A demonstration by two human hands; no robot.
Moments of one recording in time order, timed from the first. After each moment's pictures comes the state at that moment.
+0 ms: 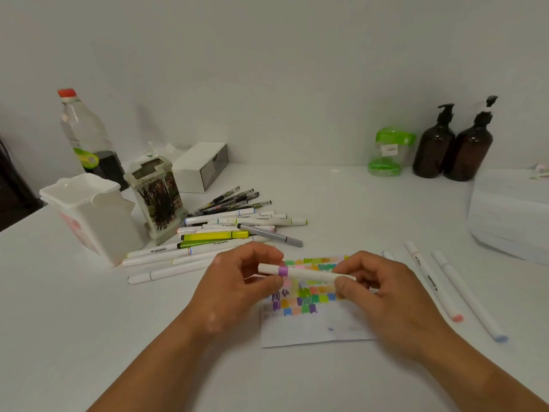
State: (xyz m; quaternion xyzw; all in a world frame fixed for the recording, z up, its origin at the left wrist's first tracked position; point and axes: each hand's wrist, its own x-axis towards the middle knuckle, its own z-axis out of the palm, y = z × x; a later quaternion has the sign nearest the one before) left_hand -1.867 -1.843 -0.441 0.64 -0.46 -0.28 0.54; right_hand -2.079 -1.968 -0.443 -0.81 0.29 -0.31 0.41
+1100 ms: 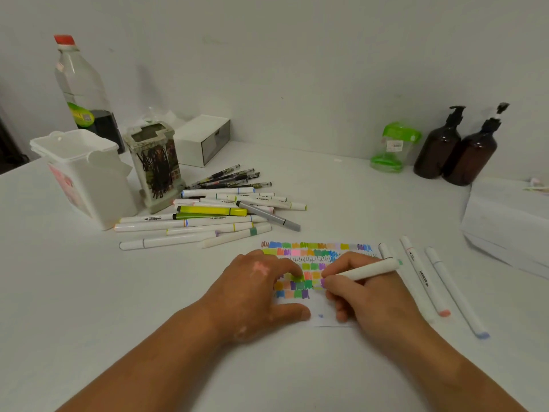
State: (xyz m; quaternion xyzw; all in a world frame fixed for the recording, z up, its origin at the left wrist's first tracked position) left_hand -1.897 -1.842 -0.459 0.75 -0.62 -0.08 0.22; right_hand -2.070 -1.954 -0.444 -0.73 0.33 -0.25 0.55
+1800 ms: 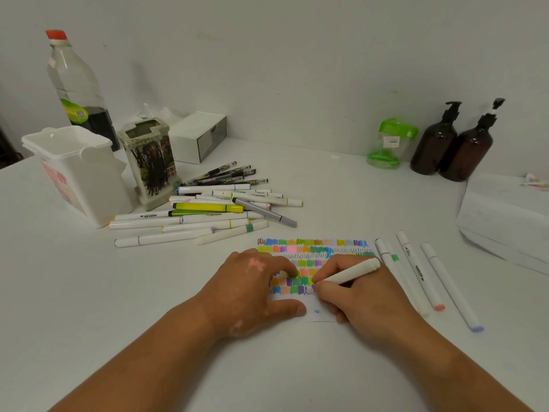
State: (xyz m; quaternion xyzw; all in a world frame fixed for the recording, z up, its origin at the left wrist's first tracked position) left_hand -1.895 -1.845 -0.463 0.77 -0.61 -0.09 0.19; right_hand -2.073 -1.955 -0.445 -0.82 0.34 -0.19 0.41
